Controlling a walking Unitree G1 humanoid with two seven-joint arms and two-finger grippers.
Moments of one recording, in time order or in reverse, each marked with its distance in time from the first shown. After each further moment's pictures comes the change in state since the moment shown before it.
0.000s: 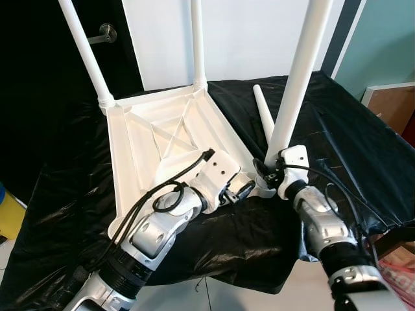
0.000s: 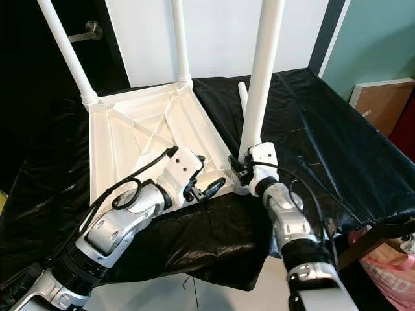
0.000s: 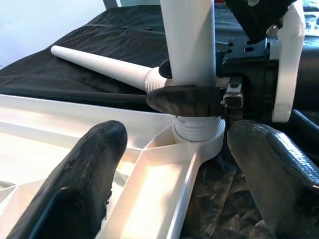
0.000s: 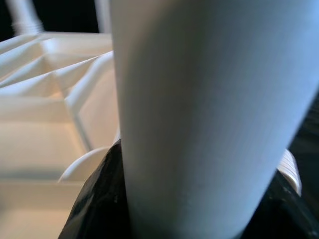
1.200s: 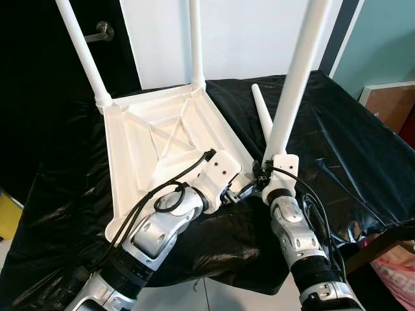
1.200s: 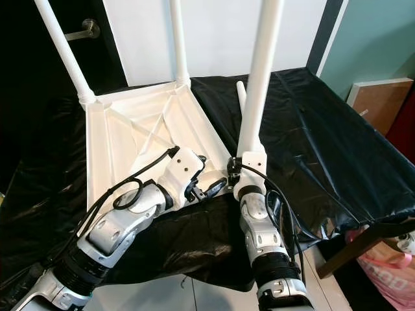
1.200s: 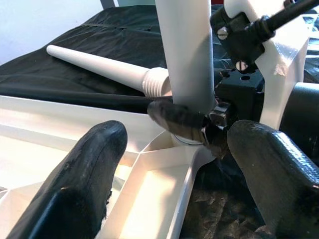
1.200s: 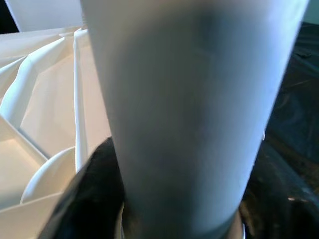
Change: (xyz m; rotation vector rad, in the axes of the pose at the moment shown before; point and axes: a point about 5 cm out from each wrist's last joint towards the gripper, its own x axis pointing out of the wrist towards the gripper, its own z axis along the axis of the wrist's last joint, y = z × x) left arm 0.001 -0.002 0.001 -0.005 -0.004 -0.003; right arm -0.004 0.025 -0.005 0.103 0.008 -0.308
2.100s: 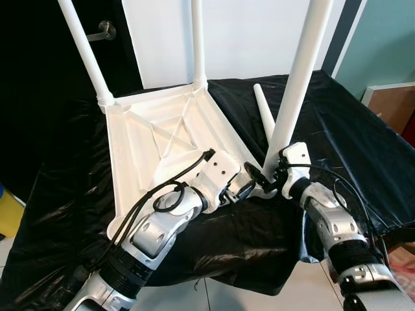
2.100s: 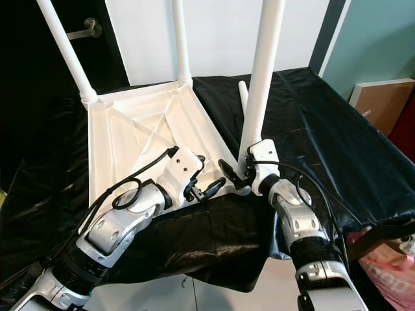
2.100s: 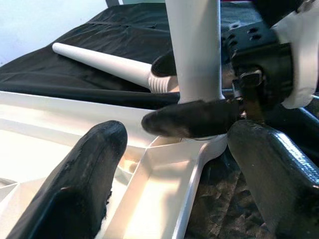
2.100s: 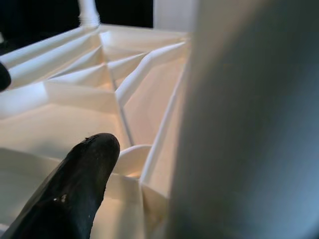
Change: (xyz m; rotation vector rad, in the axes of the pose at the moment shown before) left arm -0.001 0.002 0.000 0.013 0.005 0.006; right arm 0.015 -0.030 0.022 -0.167 -0.008 0.584
